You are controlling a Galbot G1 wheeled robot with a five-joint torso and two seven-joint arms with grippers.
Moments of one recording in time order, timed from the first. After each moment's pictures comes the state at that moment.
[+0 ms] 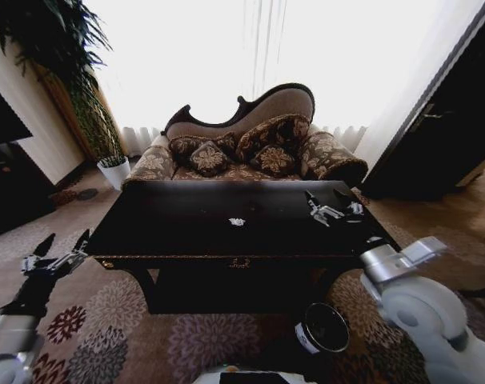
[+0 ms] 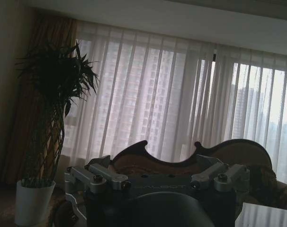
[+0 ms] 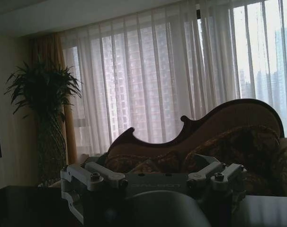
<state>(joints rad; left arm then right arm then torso) 1.73 -1.36 -1.32 -2.27 -0.86 0.11 0.38 -1.32 0.74 0.66 2.34 0.97 -0.21 0.20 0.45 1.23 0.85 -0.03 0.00</state>
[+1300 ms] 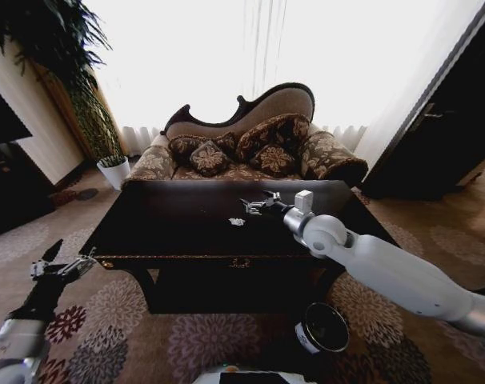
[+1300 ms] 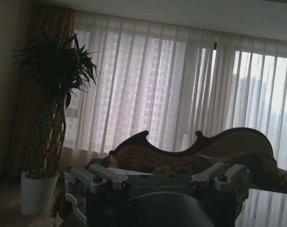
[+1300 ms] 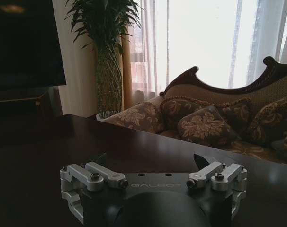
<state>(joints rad) 1.74 -1.39 -1.28 -2.28 -0.78 0.11 0.38 -0.22 0.66 -0.52 1.99 1.21 -0.26 0.34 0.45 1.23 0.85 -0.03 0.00</state>
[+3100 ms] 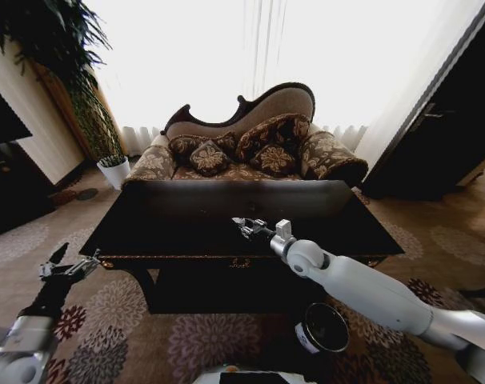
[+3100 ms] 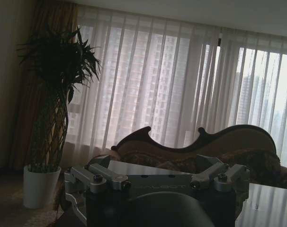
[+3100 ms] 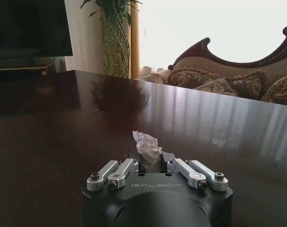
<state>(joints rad) 1.71 -1.39 -1.26 -2.23 -0.75 0.11 0.38 -0.46 0.71 -0.48 1.88 0.98 -0.23 0.22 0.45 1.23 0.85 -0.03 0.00</state>
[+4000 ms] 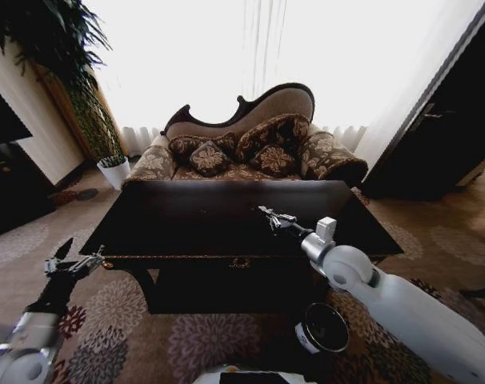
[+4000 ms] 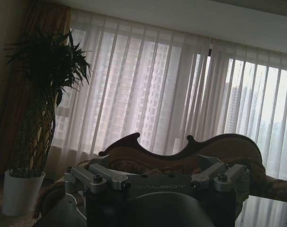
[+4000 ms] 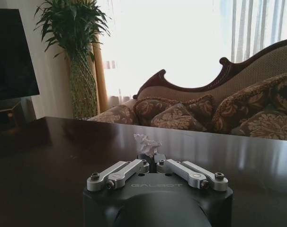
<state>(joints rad) 1.67 -1.40 -1.20 -2.25 -0.76 0.10 0.38 -1.00 0.57 0.20 2.22 1.06 -0.29 0.26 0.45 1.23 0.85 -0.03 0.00</state>
